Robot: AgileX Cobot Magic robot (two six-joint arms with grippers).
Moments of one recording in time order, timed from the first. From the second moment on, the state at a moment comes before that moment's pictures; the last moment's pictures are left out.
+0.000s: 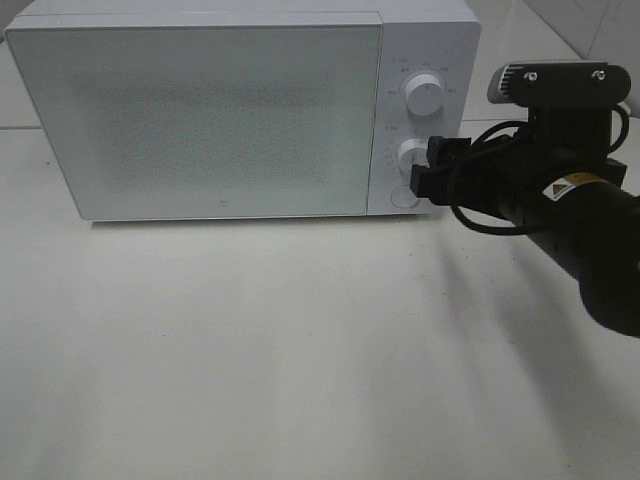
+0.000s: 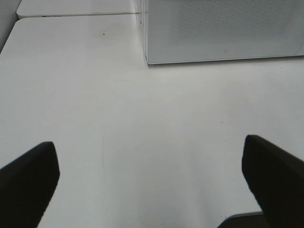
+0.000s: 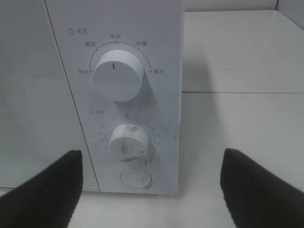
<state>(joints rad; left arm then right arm) -0.07 0.00 -0.50 -0.06 1.04 0.02 0.63 1.60 -0.47 0.69 -0.95 -0.32</state>
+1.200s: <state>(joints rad) -0.07 0.00 -0.50 -0.06 1.04 0.02 0.75 1.85 -0.56 0.82 -1.18 -0.31</state>
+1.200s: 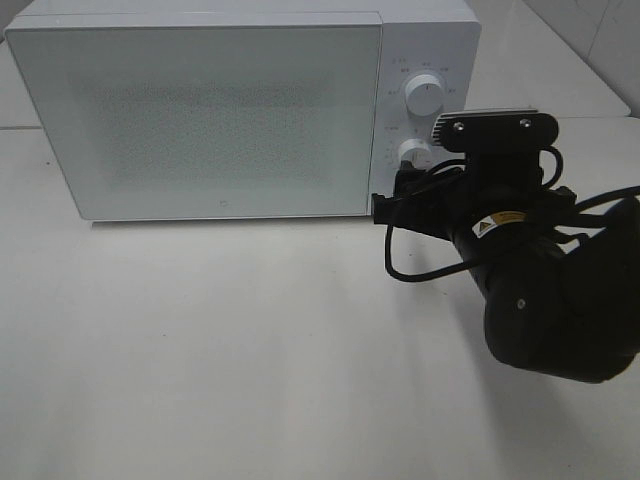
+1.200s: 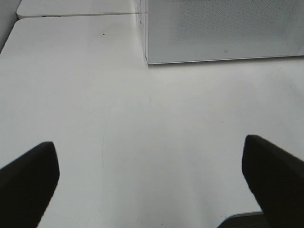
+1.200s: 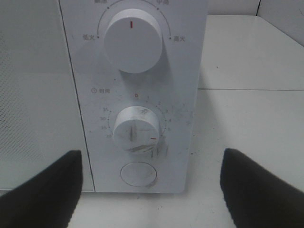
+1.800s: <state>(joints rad) -0.07 0.00 -0.50 -0.06 1.04 0.02 0.65 1.99 -0.73 0.73 -1.12 -0.26</state>
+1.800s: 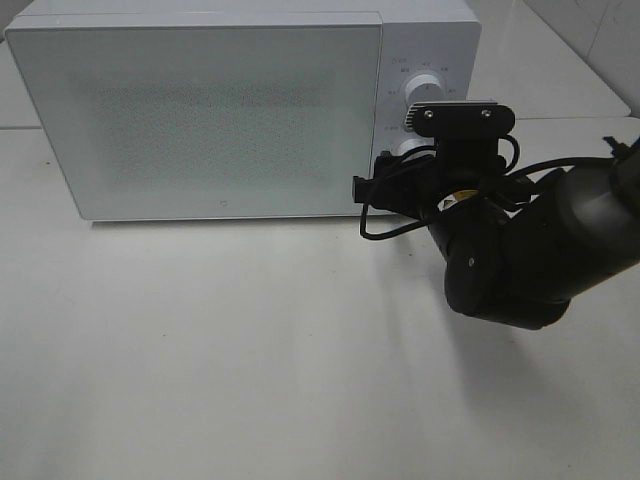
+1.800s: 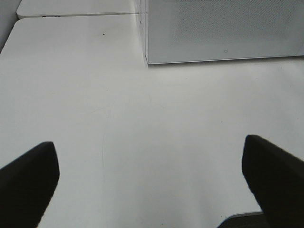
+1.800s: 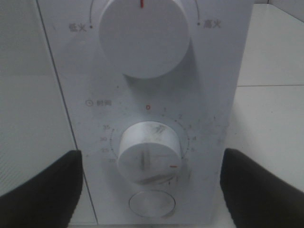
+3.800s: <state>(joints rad) -0.07 0.00 -0.50 -0.06 1.04 0.02 0.63 2.04 -0.80 0.71 -1.10 0.13</state>
